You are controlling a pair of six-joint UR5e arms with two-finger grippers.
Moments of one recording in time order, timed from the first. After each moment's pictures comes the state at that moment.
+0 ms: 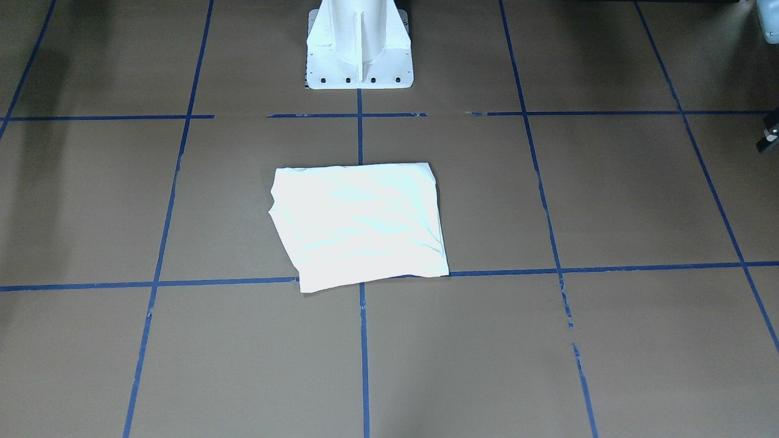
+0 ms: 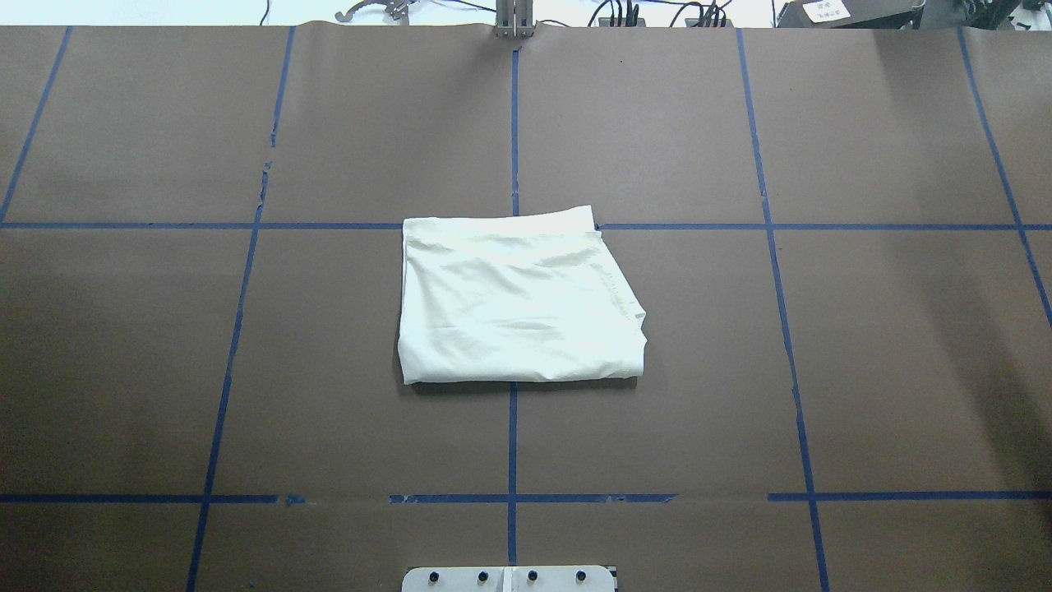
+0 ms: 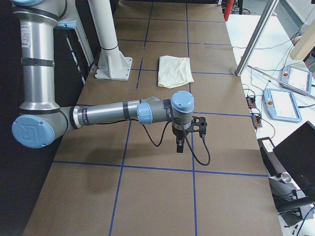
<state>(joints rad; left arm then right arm) -1.45 -1.56 -1.86 -1.60 -2.35 -0.09 1.50 -1.60 1.78 -1.56 2.34 0.23</state>
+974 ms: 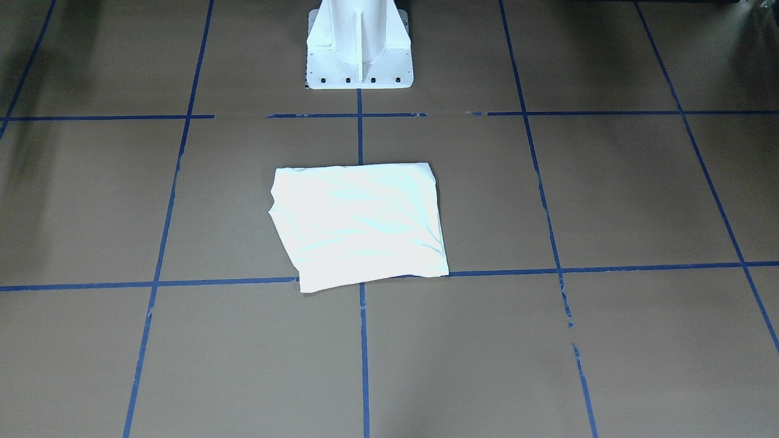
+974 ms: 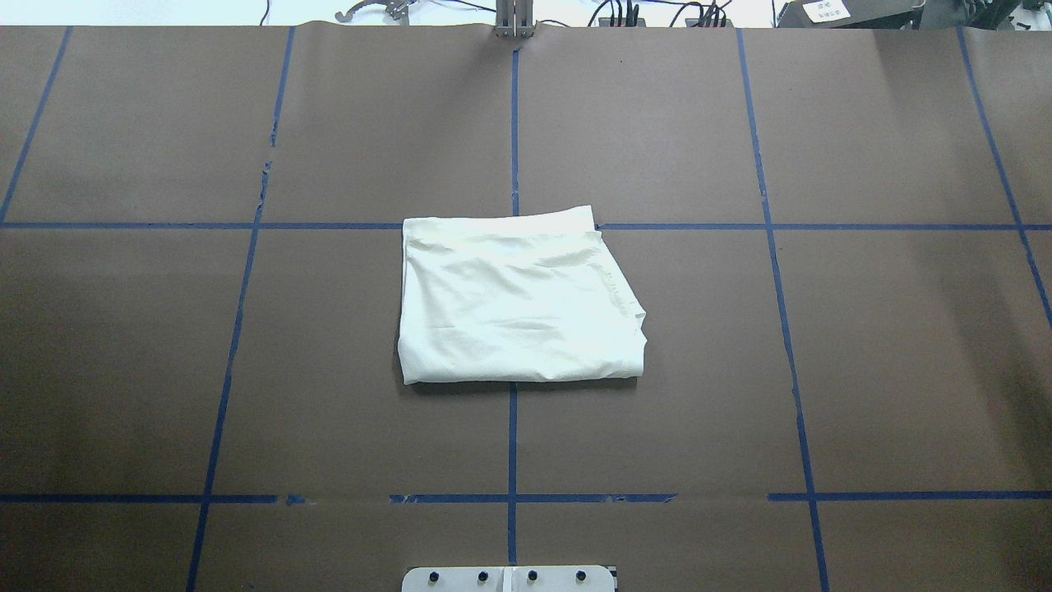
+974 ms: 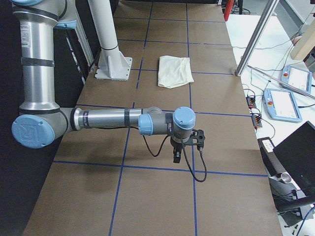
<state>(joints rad) -1.55 -1.58 -1.74 -1.54 -2.37 0.06 1.50 -1.61 1.66 -1.55 2.38 0.16</state>
